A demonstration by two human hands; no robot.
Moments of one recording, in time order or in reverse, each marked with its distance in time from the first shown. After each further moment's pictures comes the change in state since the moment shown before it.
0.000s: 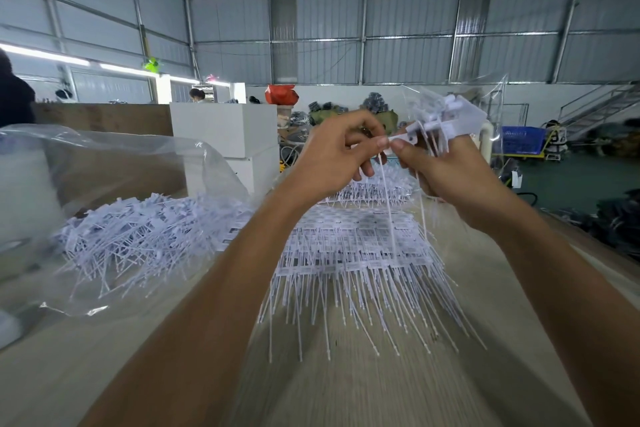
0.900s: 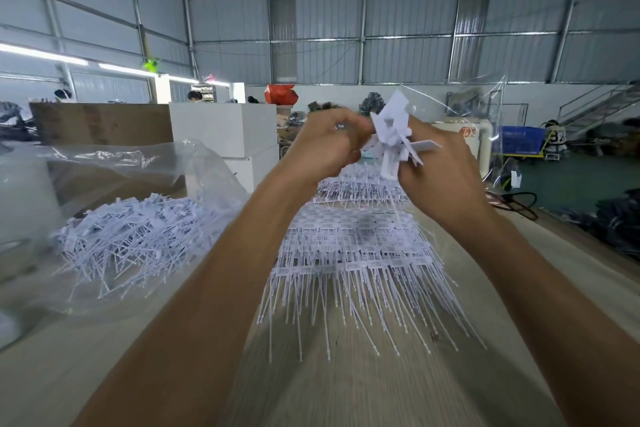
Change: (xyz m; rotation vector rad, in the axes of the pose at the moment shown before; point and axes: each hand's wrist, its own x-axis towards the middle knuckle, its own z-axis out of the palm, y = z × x) left_hand 0.006 0.013 -0.009 -0.154 0.080 -0.334; right_hand -0.004 -0.005 0.018 -0.766 0.240 -0.392
